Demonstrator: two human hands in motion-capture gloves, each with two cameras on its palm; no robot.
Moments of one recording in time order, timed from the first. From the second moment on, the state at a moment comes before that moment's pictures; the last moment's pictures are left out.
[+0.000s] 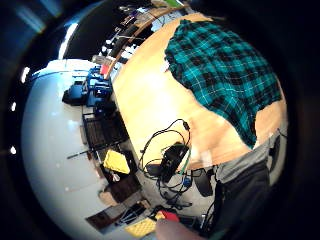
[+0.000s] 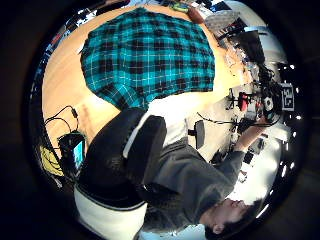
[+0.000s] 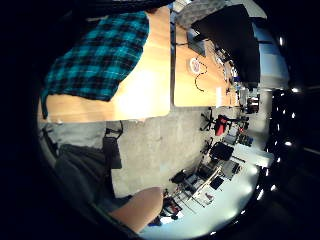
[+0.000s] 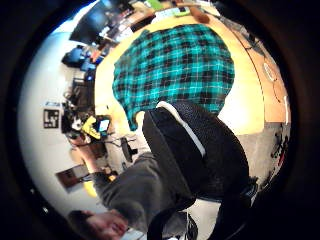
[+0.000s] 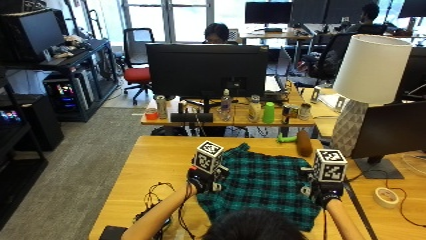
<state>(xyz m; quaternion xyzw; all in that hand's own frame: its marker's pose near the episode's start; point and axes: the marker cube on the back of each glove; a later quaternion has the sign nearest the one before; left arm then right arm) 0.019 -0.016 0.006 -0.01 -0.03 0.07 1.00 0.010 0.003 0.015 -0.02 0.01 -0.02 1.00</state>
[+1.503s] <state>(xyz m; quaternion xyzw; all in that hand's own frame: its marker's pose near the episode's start) 0.114 -0.019 0.141 -0.06 -0.03 0.22 0.97 0.014 -0.013 0.069 -0.07 -0.02 -0.04 1.00</state>
